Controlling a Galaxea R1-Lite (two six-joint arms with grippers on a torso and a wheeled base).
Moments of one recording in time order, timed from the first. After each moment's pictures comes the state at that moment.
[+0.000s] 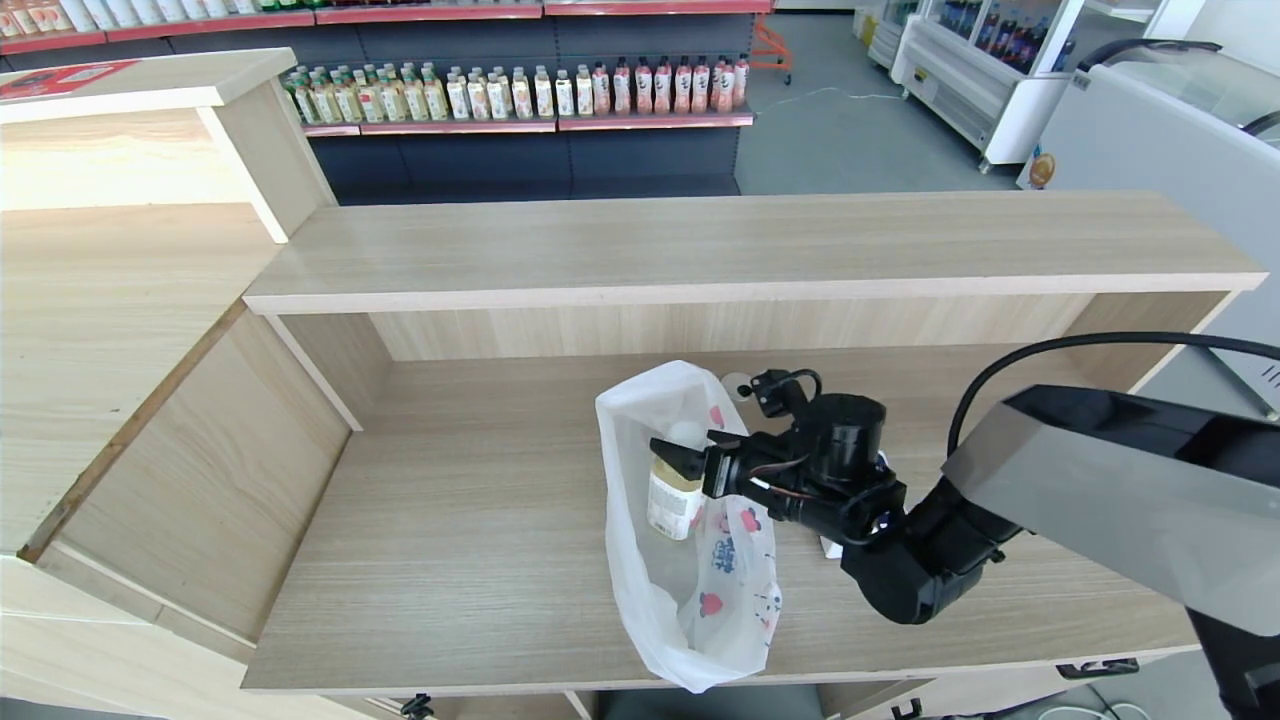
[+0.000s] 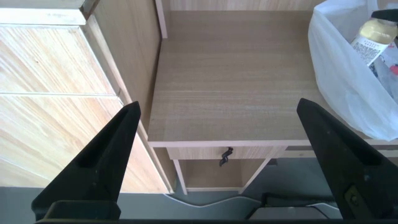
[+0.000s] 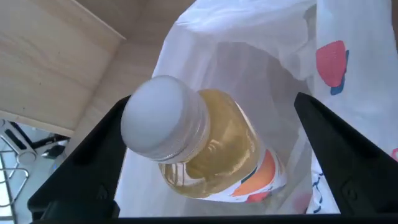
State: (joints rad) left arm 0.00 0.00 0.00 0.00 0.00 0.00; right arm 0.52 2.31 -1.00 -1.24 0.25 0.31
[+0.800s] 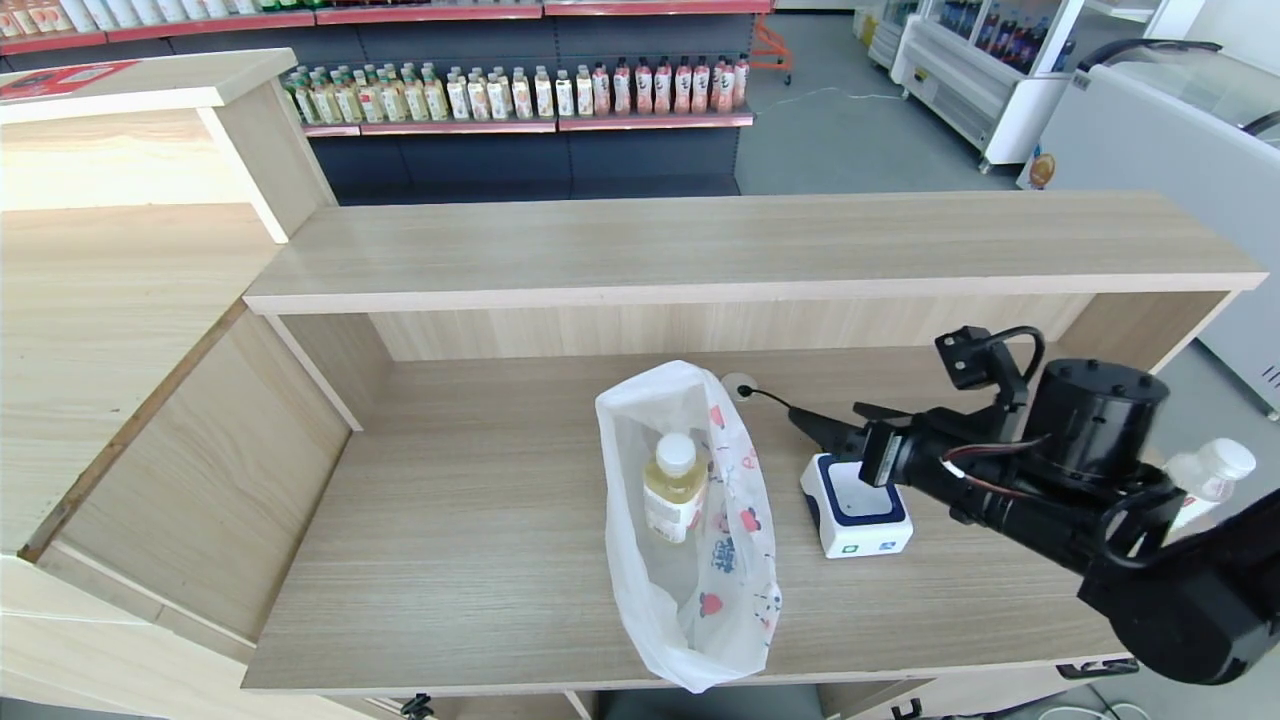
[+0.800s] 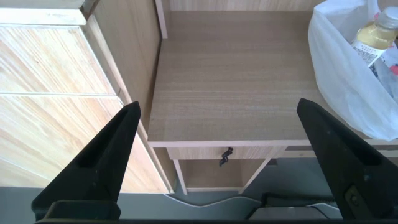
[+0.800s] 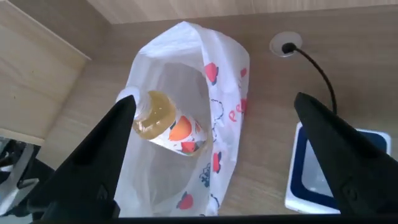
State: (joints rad) left arm 0.00 0.00 0.00 0.00 0.00 0.00; right arm 0.36 1.82 -0.55 -1.21 0.21 0.21
